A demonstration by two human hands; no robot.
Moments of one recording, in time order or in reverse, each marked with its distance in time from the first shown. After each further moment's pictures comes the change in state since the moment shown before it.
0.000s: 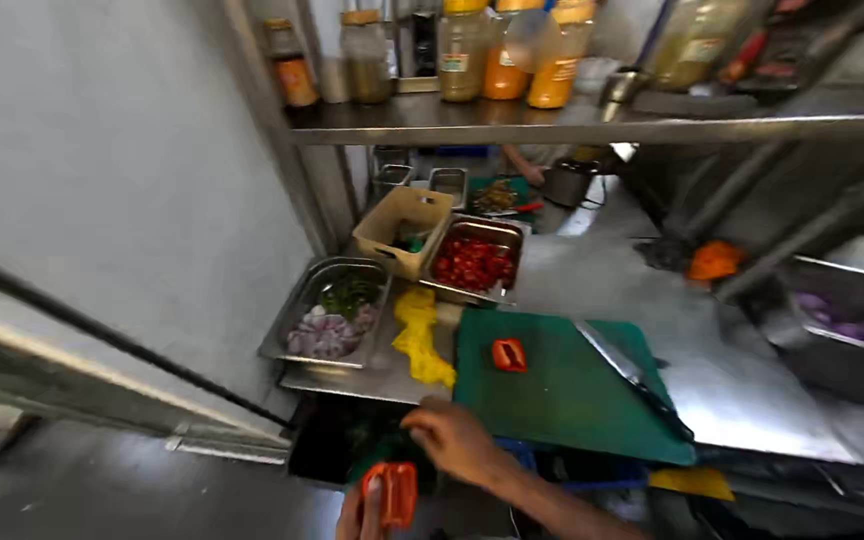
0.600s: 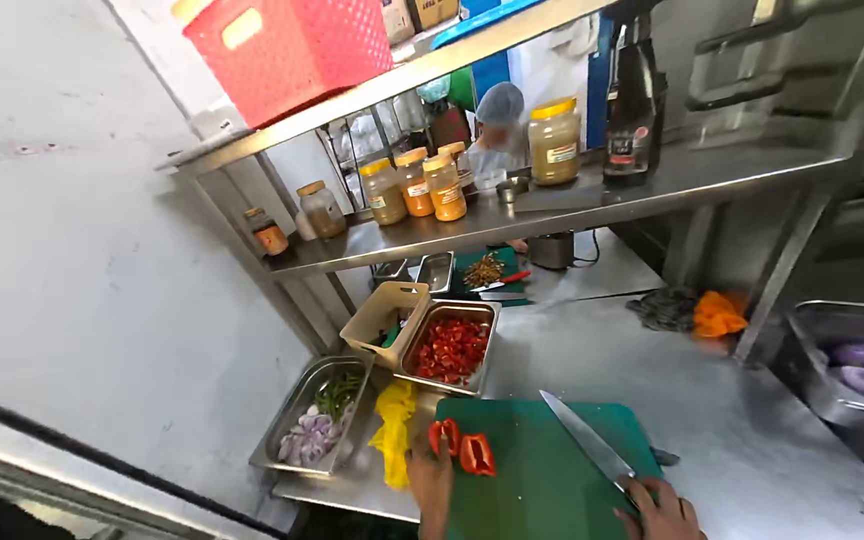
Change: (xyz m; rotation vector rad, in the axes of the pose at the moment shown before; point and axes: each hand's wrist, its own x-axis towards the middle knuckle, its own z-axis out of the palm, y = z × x) left_hand 0.127 0.007 0.292 0.634 0.118 0.132; right_hand -0.222 0.261 -0.171 -0.367 0.524 0.627
